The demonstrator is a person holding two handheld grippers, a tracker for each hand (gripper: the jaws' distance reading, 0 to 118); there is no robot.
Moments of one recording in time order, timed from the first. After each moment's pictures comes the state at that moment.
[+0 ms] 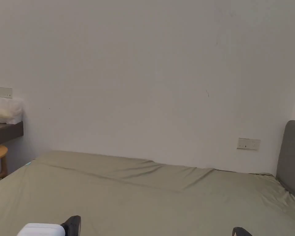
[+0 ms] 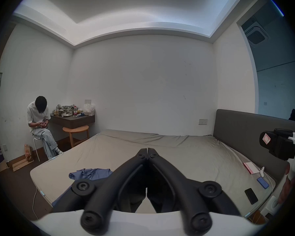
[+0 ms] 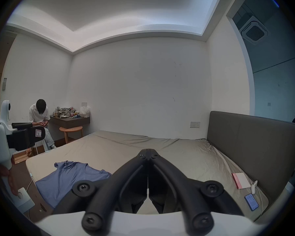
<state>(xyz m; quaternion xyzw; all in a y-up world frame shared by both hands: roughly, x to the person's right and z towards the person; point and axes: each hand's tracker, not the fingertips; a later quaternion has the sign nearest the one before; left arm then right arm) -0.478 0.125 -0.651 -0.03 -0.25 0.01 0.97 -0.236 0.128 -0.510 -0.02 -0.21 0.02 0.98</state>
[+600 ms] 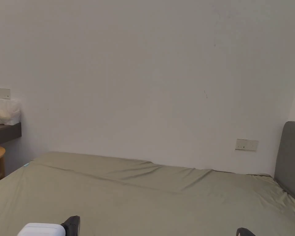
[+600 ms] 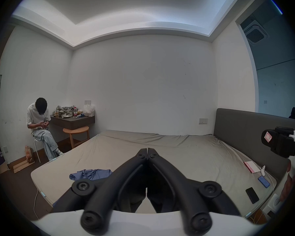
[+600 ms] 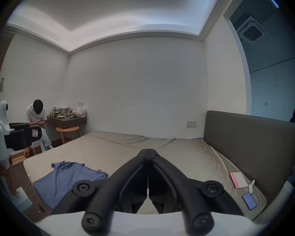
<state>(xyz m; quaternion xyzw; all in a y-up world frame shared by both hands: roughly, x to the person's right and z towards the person) -0.474 0.125 -0.651 -0.03 -0.25 0.01 0.97 -0.230 0.128 -0.509 -0.02 -0.23 0.02 0.97</state>
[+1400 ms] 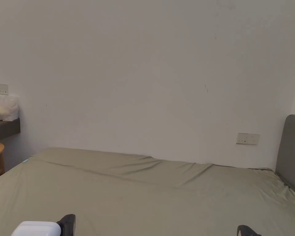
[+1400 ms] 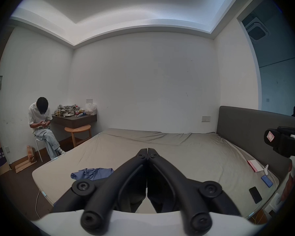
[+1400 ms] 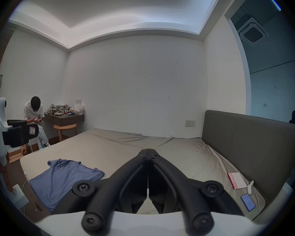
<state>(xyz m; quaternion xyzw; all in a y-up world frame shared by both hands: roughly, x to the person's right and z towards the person) -0.467 0.119 -0.666 -0.04 -0.23 0.00 0.97 -0.221 0.119 -0.523 -0.03 -0.23 0.03 0.97</state>
